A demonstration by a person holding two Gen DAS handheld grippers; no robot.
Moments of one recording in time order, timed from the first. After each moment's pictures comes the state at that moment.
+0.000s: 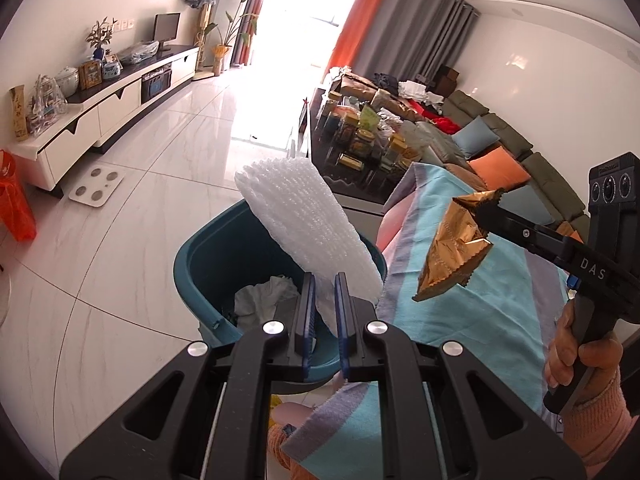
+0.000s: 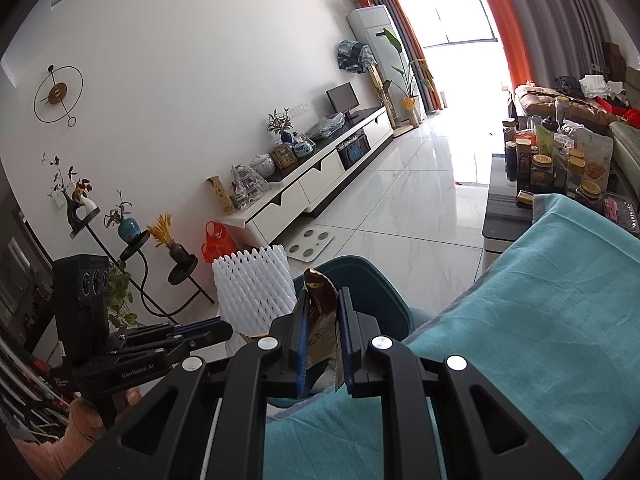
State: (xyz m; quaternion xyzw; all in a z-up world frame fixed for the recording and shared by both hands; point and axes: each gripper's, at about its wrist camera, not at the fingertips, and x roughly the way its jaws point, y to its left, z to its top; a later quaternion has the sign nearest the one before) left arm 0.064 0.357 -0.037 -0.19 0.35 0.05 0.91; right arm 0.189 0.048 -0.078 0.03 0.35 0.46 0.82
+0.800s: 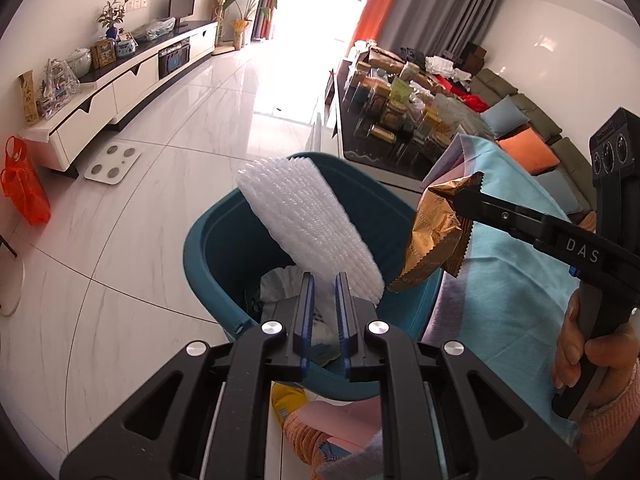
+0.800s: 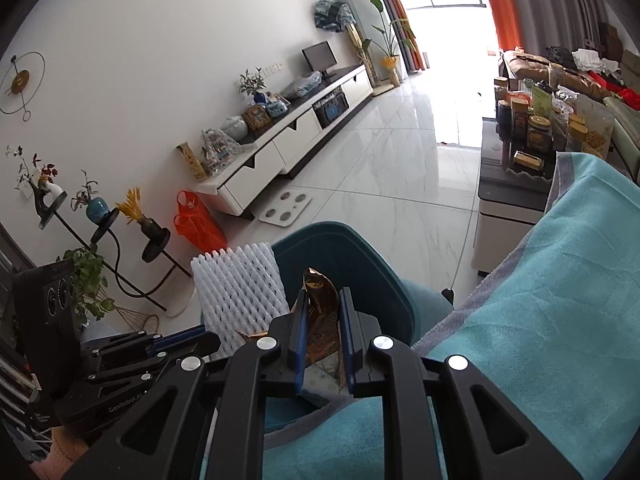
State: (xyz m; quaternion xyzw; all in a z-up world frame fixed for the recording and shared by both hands) left arm 0.111 0.364 -0.092 -0.19 0.41 0.09 0.89; right arm 0.219 0.112 -0.125 -0.01 0.42 0.42 0.80
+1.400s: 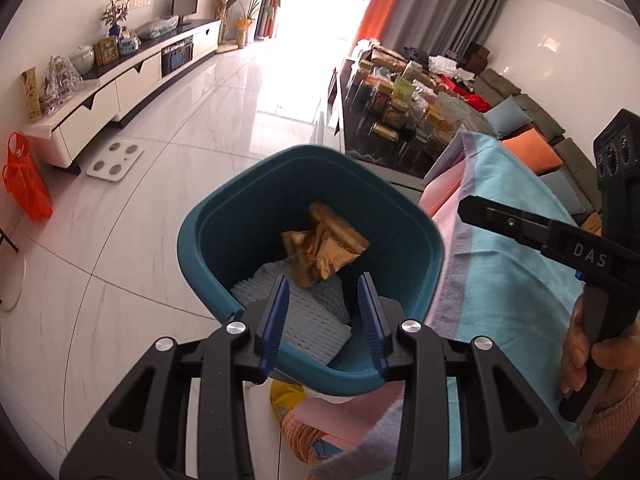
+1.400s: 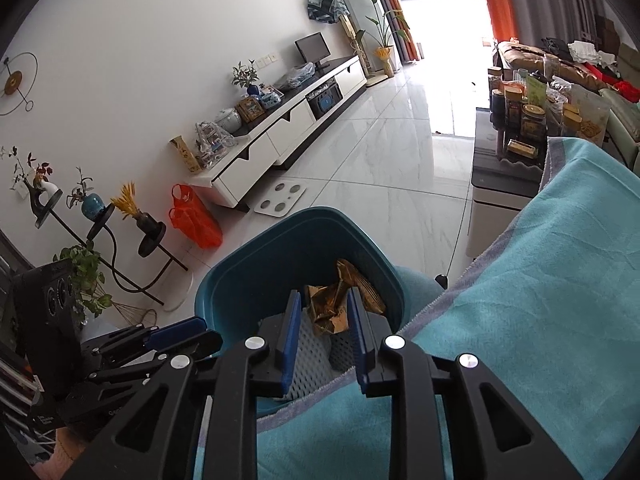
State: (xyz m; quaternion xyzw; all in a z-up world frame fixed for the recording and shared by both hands) left arm 0.115 0.354 -0.096 -0.19 0.40 0.09 0.89; right arm 0.215 0.101 -0.126 -0.01 0.43 0.41 0.80
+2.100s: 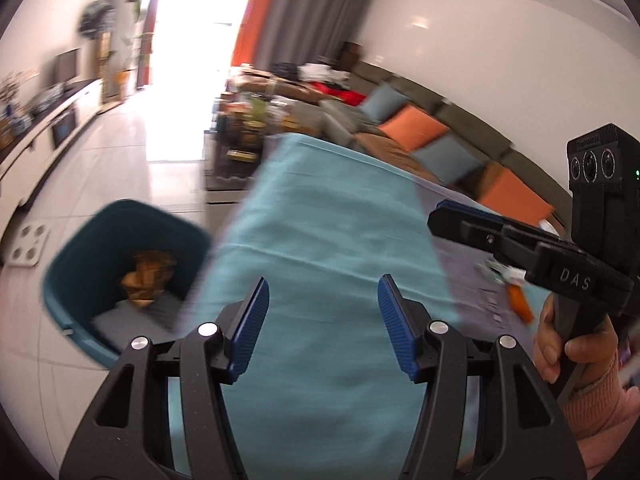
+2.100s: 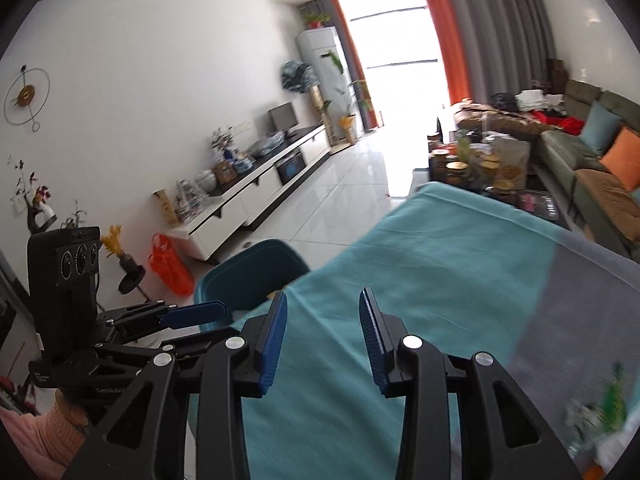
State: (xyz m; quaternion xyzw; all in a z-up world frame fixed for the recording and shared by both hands) left arm 0.105 0.177 -0.033 -0.11 0.34 -0.13 0.92; right arm 0.129 -0.087 -0.059 0.02 0.32 0.35 0.88
